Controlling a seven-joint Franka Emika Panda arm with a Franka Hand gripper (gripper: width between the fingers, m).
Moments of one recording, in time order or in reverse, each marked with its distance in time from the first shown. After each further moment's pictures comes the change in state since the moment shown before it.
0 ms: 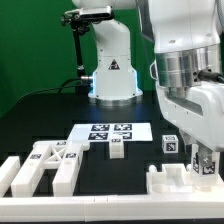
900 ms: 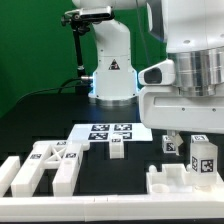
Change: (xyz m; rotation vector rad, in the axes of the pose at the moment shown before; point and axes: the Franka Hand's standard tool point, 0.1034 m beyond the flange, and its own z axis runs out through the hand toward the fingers) arm -0.015 0.006 0.003 -0.033 -0.019 -0.842
